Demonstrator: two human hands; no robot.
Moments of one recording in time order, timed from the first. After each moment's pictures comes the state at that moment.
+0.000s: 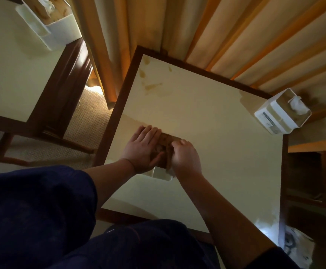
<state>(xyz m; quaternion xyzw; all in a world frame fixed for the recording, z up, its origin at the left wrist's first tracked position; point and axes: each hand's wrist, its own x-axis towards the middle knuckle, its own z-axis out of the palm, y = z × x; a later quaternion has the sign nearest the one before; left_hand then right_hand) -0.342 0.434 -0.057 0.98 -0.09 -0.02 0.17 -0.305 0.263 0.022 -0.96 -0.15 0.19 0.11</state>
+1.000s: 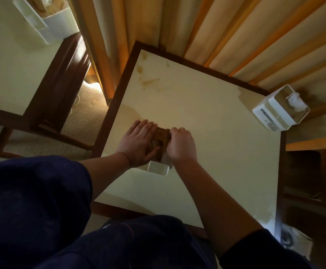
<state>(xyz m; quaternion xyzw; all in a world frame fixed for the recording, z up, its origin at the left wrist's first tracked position) -0.342 0.433 -0.055 0.98 -0.09 -0.02 0.16 -0.286 0.268 0.021 -0.97 -0.13 0.17 0.09</state>
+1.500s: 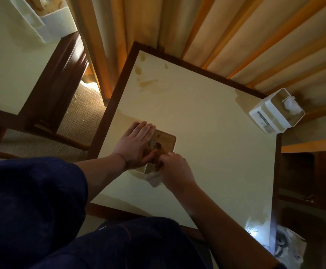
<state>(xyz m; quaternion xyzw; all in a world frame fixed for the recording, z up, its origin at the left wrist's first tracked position) -0.342 0.435 -0.057 0.98 -0.10 -0.05 0.14 -0.341 0.246 0.019 -0.94 -0.22 0.25 0.12</state>
